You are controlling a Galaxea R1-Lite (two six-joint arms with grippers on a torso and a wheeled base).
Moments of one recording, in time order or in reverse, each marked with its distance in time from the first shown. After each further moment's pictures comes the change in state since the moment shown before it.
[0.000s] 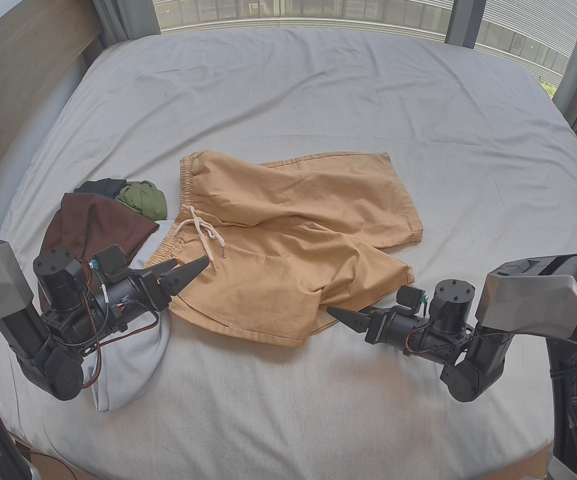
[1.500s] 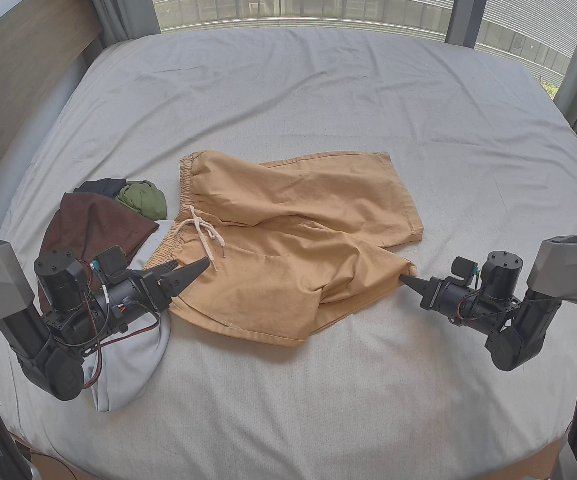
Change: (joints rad) left arm 0.000 0.004 0.000 0.002 -0.001 -0.001; right arm -0.232 -0.140 0.039 0.104 0.026 -0.064
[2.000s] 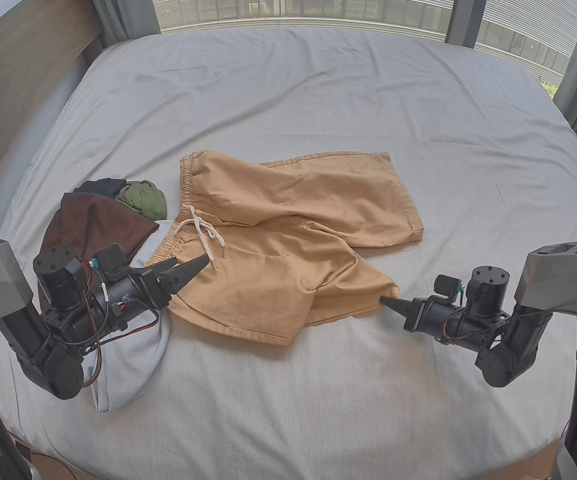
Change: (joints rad) left arm 0.001 -0.005 -0.007 0.001 -0.001 -0.001; right arm 0.093 0.013 0.068 -0.026 0.000 0.003
